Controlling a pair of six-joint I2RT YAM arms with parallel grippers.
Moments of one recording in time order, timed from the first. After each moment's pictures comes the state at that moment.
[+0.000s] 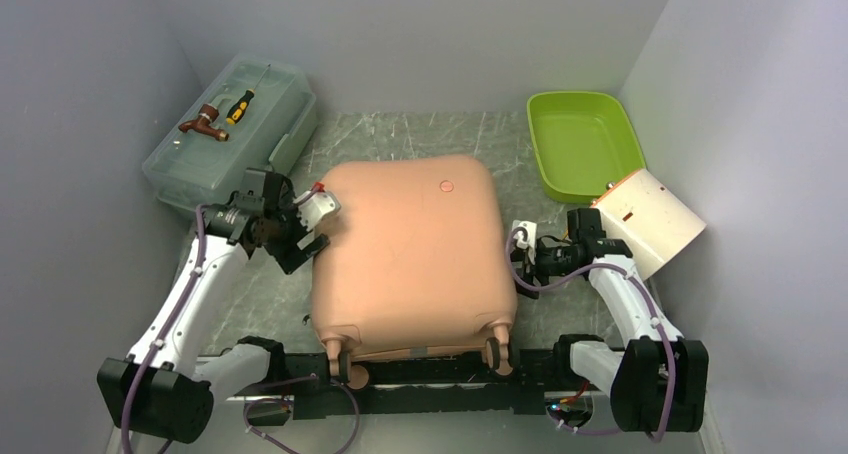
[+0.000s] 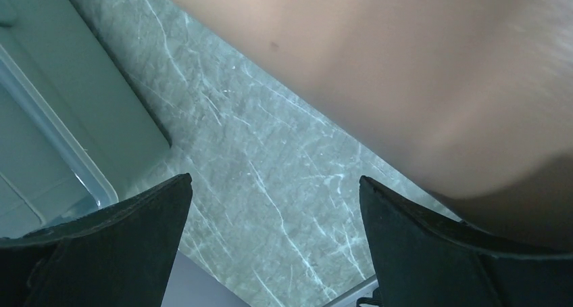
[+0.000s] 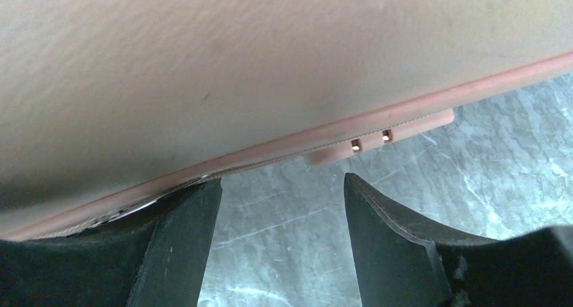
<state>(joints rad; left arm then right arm) -0.22 1.07 1.02 -1.00 0.11 0.72 -0.03 1.05 0.61 -0.79 -0.97 -1.19</state>
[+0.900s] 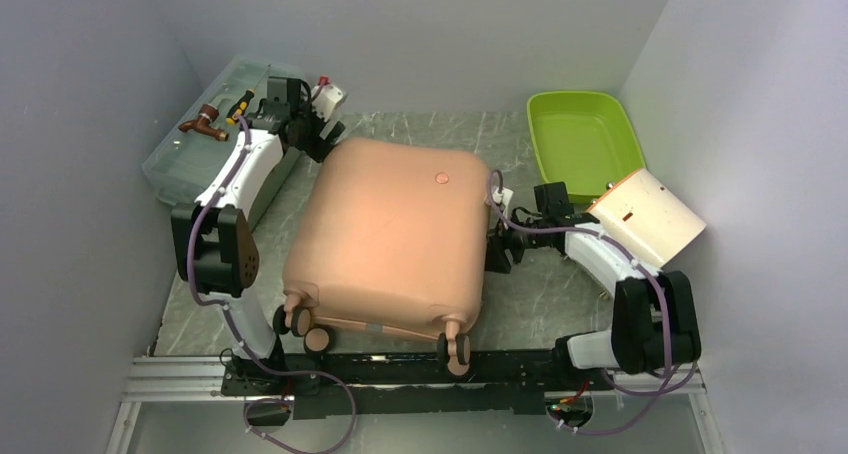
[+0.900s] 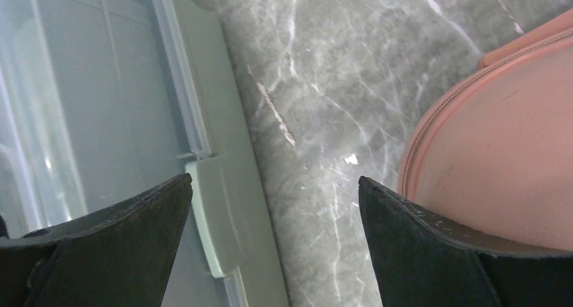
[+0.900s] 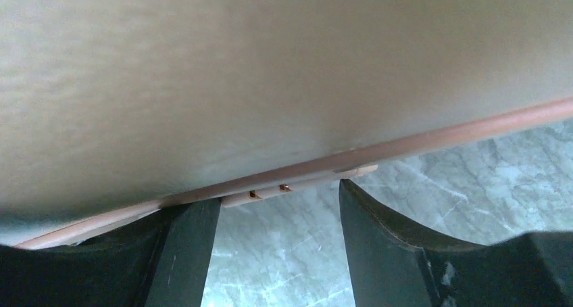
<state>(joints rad) -0.14 1.82 1.63 -0.54 0.09 0.55 0.18 1.33 0.73 -0.45 -0.90 -0.54</state>
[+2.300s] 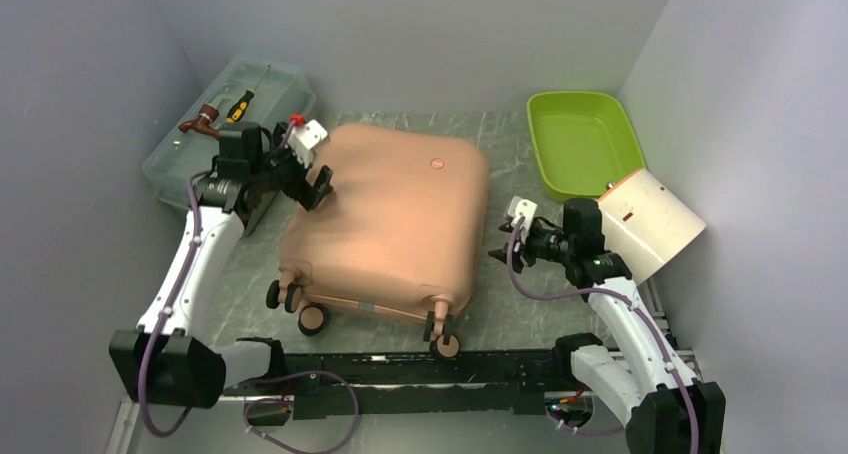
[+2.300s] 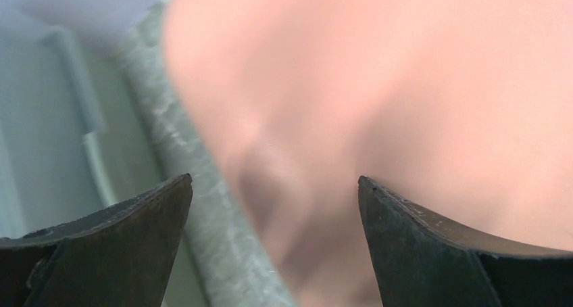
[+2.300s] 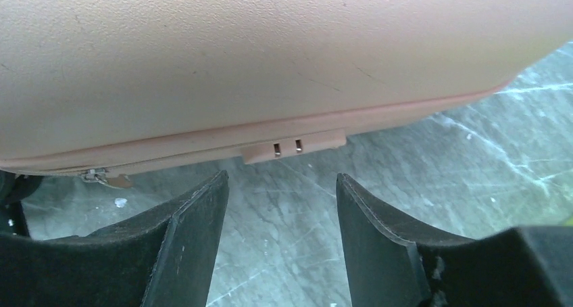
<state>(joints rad) -0.09 1.26 1.24 -0.56 0.44 0.54 0.16 0.88 0.59 -0.31 -0.82 -0.66</state>
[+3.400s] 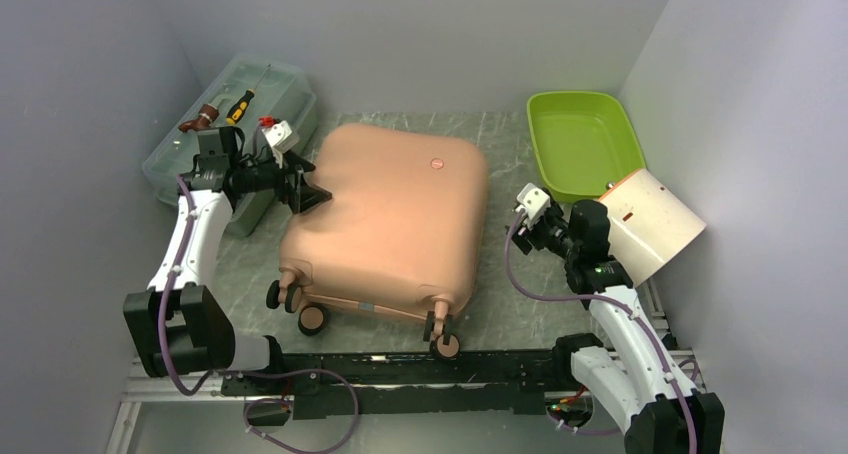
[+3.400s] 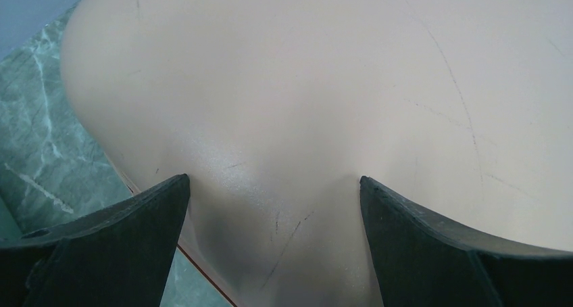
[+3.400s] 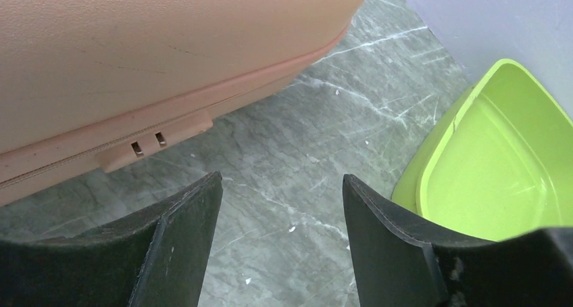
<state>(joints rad) 0.11 1.35 1.14 -0.53 1.06 0.54 0.13 0.82 0.54 -0.10 -0.48 -0.61</state>
